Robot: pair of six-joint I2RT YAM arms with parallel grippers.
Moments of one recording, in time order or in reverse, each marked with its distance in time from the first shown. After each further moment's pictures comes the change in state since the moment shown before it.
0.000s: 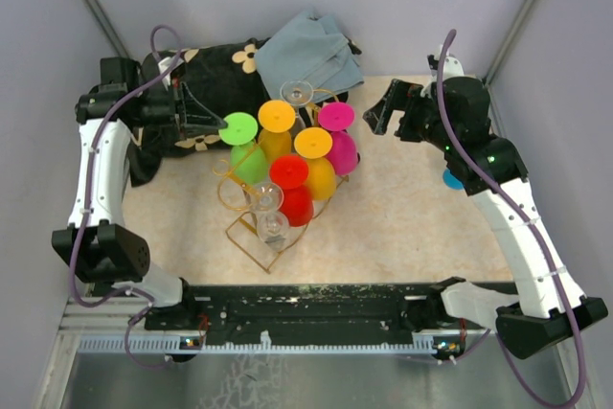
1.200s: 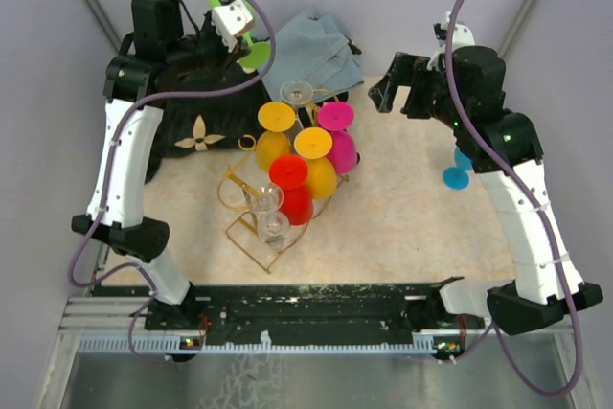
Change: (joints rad) left arm -0.412 0.218 0.661 0.138 -0.817 1.001; right arm 0.000 0.130 0.315 -0.153 0.034 -0.084
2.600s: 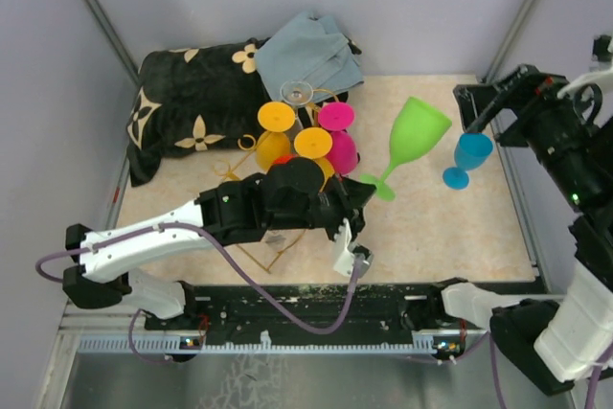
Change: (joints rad) left arm -1.010 -0.352 -0.788 0.447 -0.491 0.819; right arm -0.119 -0.089 0.562 -0.369 0.089 -0.036
